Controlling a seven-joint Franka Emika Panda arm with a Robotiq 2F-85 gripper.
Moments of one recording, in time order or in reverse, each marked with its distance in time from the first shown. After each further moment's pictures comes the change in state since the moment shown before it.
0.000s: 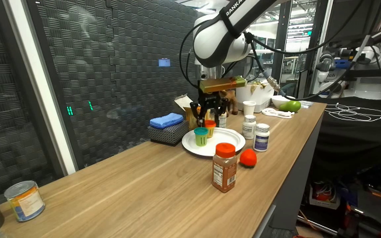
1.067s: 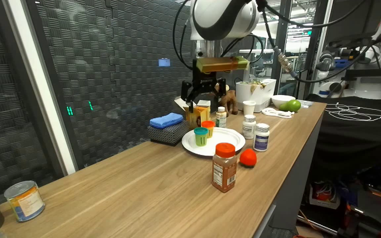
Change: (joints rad) arm 0.066 -0.174 0.017 -0.099 -0.006 0.005 0.001
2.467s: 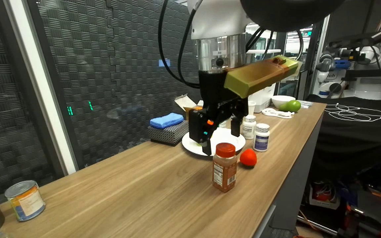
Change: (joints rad) arm 0.132 -0.319 0.195 -0.441 -0.126 -0.002 0.134
